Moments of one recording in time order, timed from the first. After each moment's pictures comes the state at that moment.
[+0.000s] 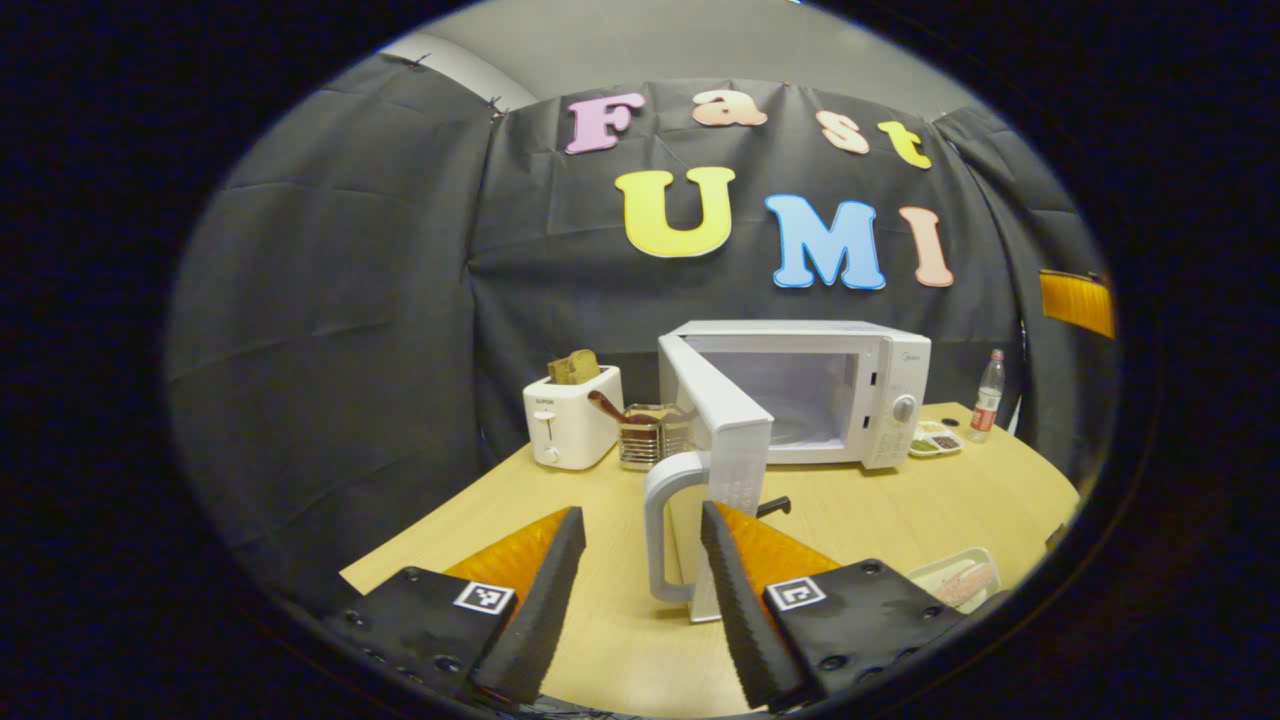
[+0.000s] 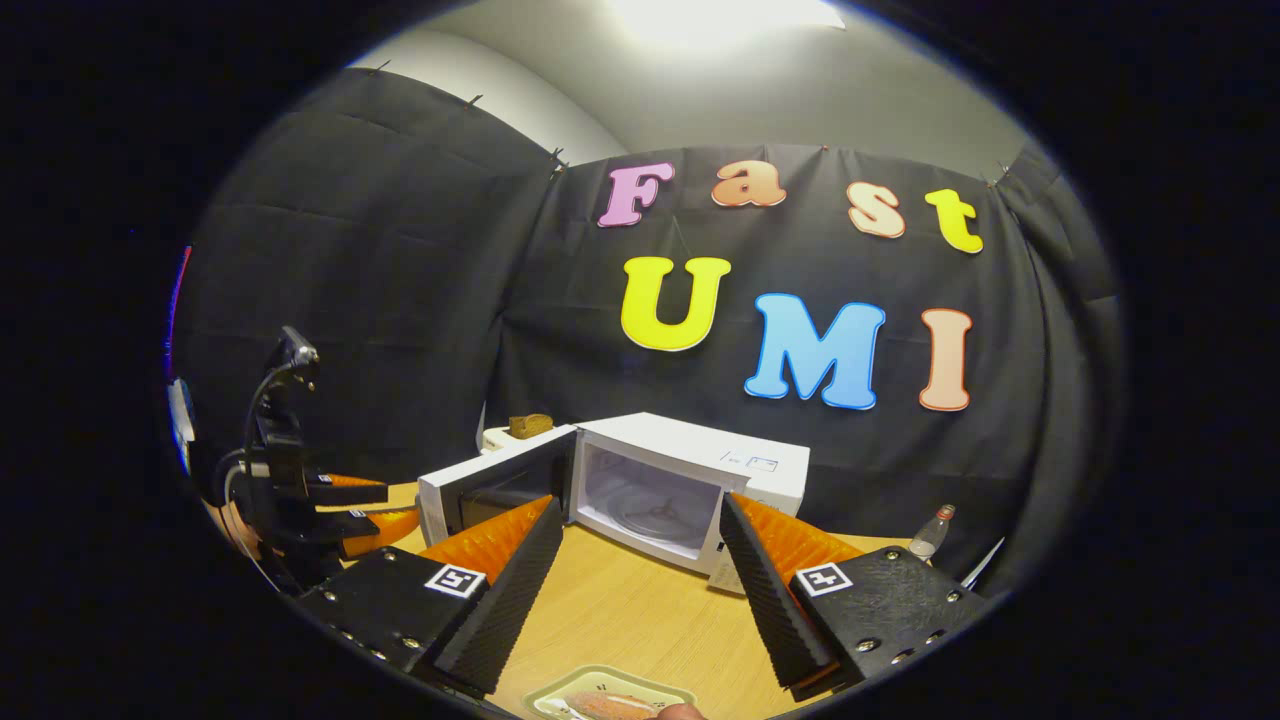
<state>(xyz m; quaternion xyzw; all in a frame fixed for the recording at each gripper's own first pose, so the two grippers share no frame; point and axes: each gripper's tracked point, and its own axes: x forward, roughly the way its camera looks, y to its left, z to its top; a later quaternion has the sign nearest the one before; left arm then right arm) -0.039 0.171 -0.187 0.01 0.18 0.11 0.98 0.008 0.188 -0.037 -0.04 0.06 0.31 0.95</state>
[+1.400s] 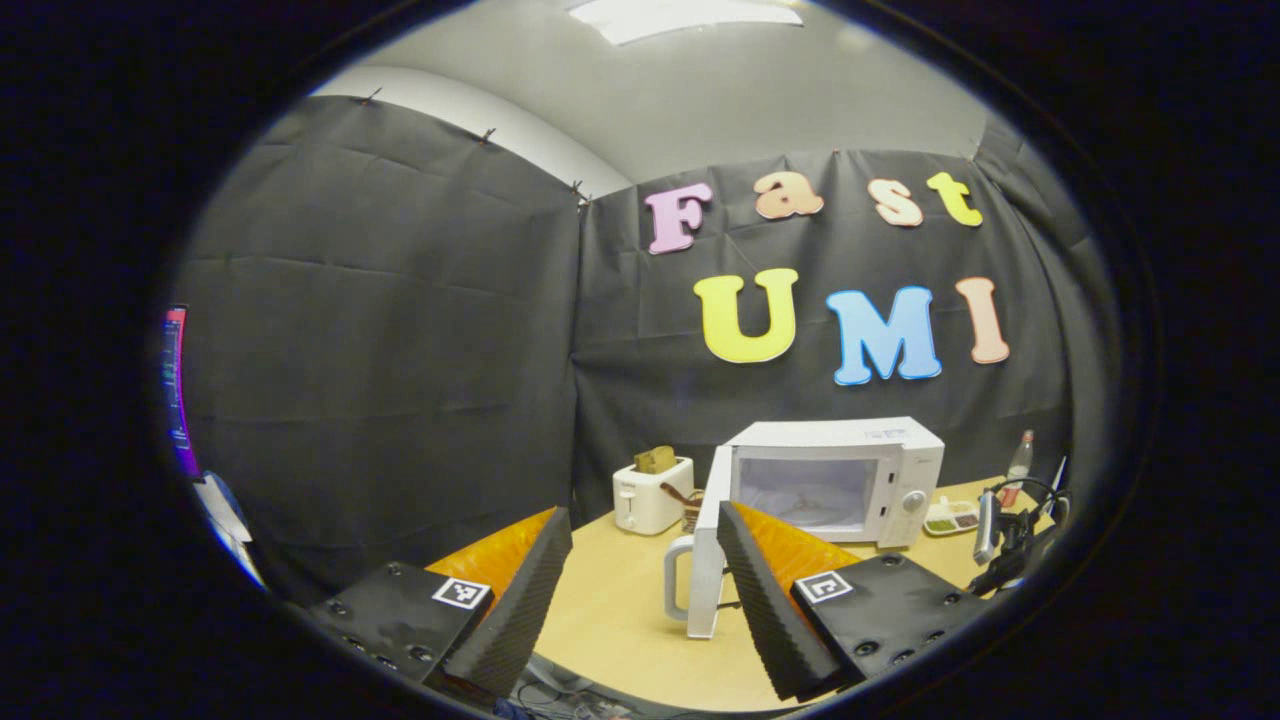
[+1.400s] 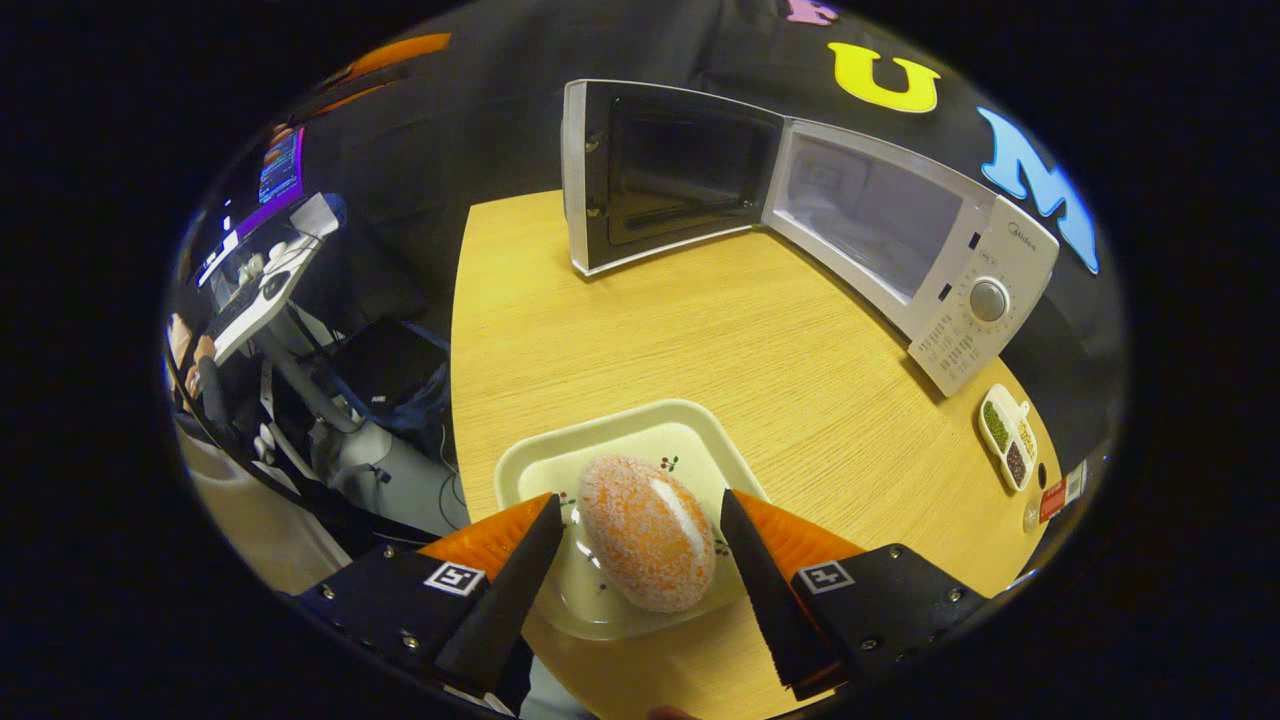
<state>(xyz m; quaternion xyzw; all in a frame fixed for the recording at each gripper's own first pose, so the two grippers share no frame) -0.130 0.121 -0.048 0.03 0.07 0.25 0.96 -0.054 0.148 -0.304 -0.24 0.35 0.54 0.73</state>
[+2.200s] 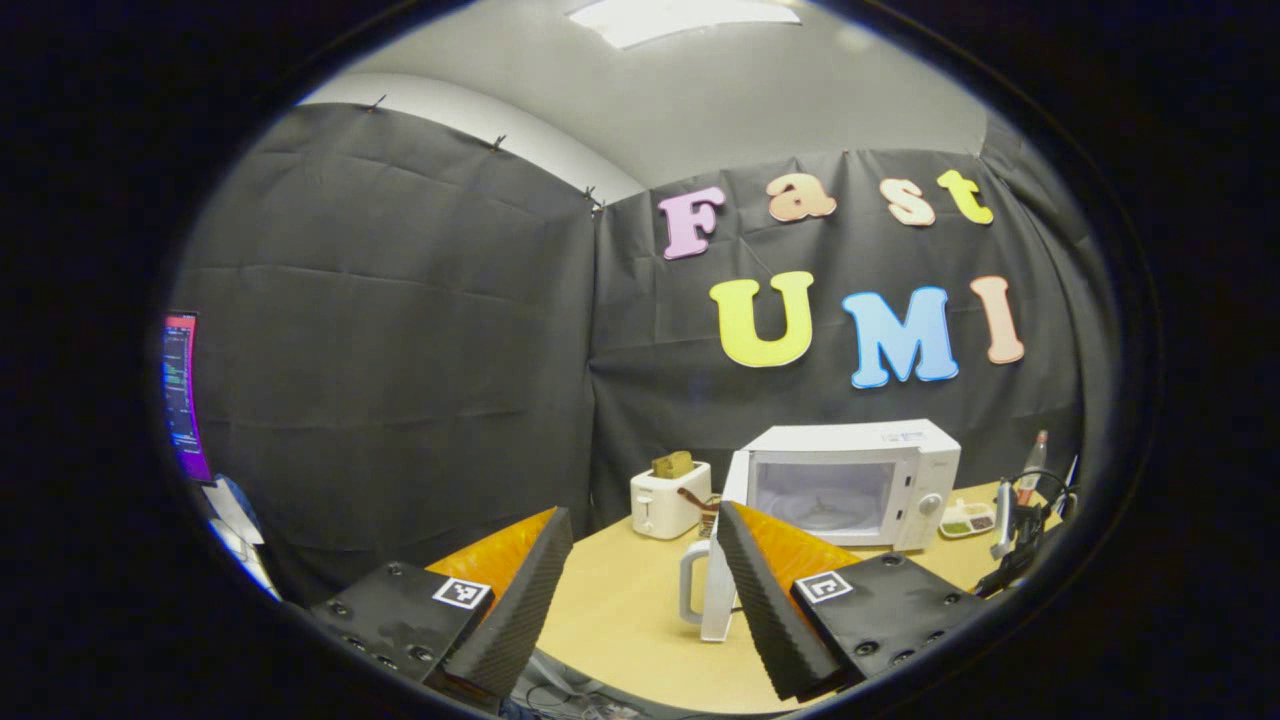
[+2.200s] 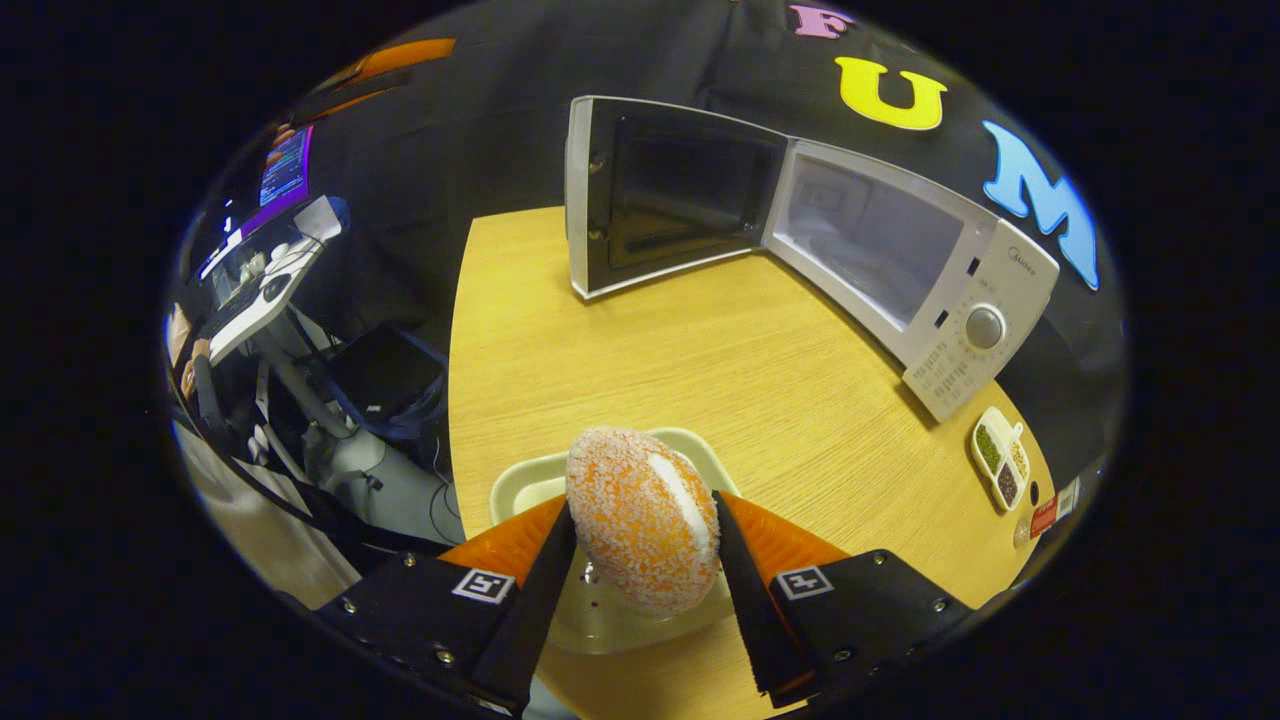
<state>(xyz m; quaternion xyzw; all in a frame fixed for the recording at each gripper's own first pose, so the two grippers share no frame) -0.122 0.131 -0.045 0.04 0.06 0.27 0.96 -0.039 0.170 -0.270 -0.21 0.31 0.54 0.76</state>
